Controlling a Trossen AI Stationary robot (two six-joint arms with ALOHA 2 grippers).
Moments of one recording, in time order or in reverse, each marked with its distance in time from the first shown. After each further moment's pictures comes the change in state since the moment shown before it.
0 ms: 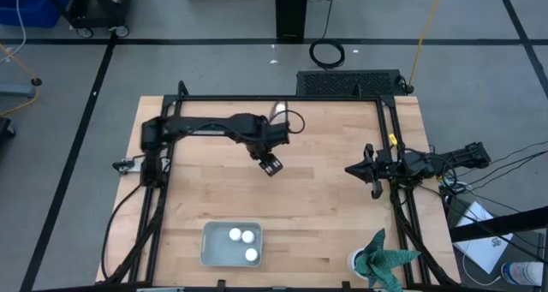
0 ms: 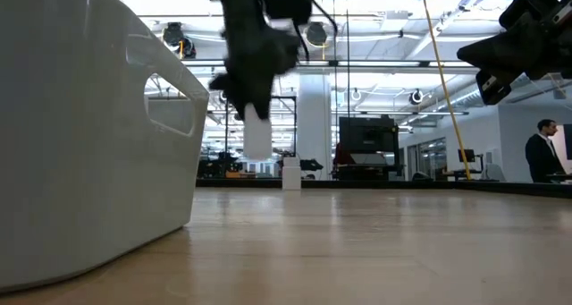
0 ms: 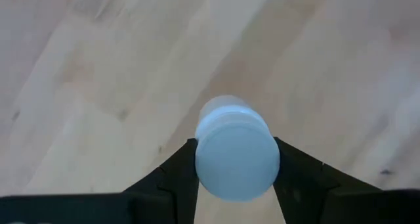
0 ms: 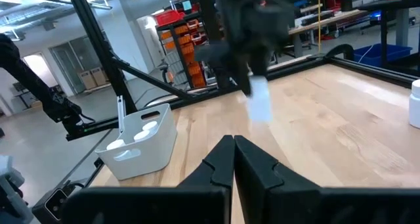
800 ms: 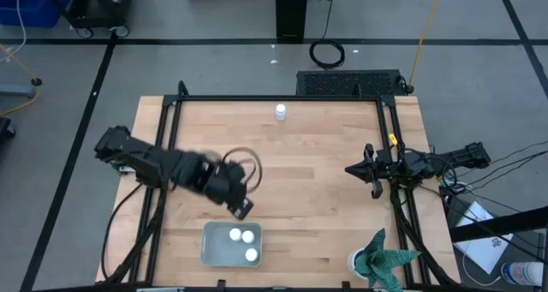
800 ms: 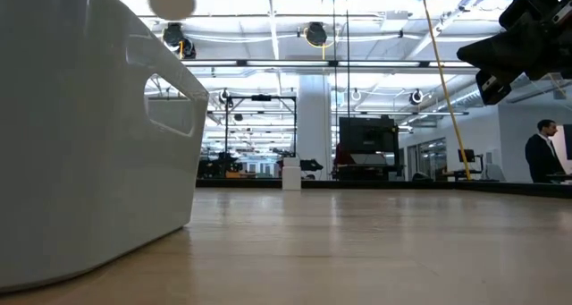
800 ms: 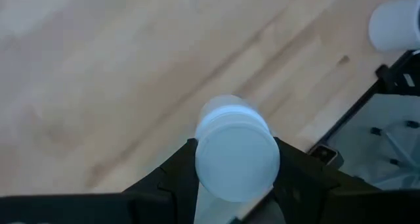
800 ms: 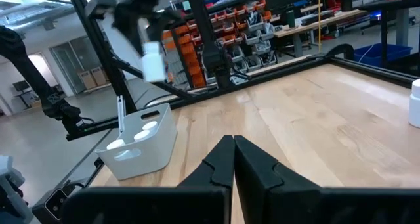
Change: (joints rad) left arm -0.525 -0.312 0.001 -0.139 -0.143 -0.789; right arm 0.000 0.000 0.000 0.002 0.000 0.000
